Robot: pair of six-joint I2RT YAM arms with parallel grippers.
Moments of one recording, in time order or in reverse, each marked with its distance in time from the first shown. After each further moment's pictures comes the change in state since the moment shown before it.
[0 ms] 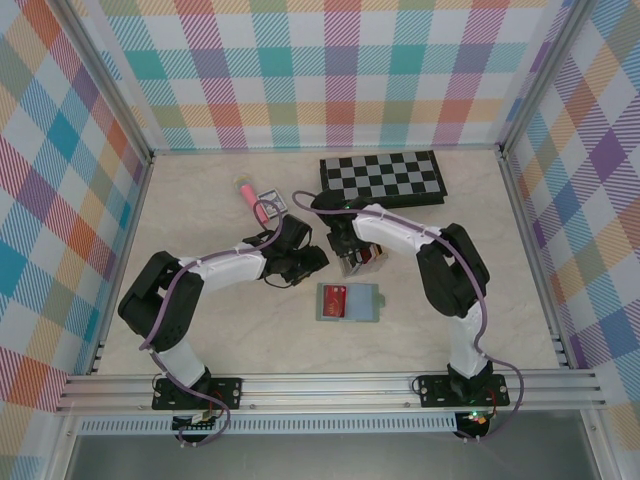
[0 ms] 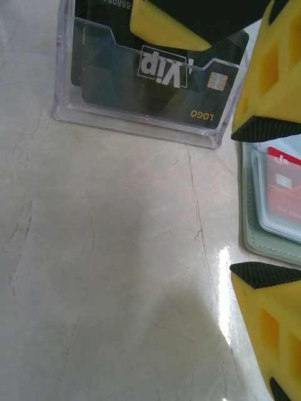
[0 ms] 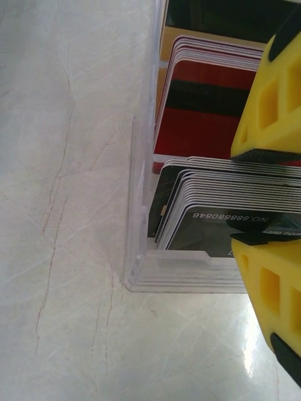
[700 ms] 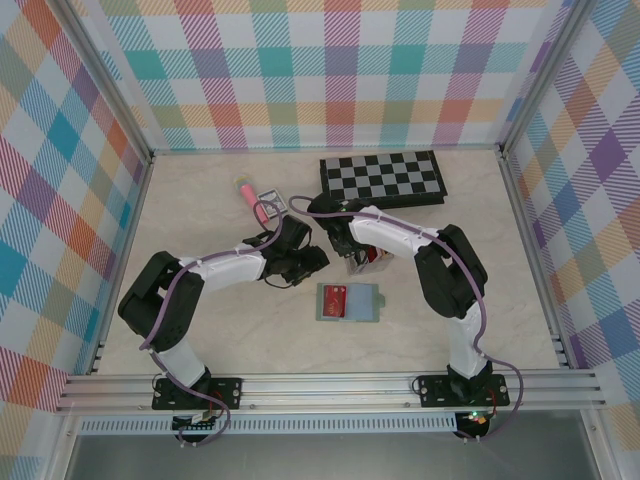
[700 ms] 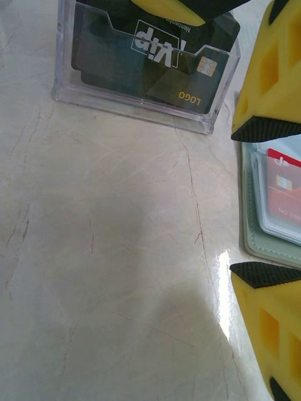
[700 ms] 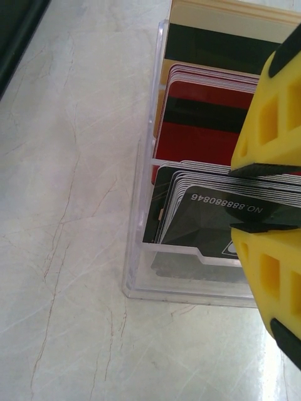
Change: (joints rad) left arm 0.000 0.000 -0.008 0.014 0.007 -0.003; right arm 0.014 0.000 0.001 -0.030 0.130 -0.018
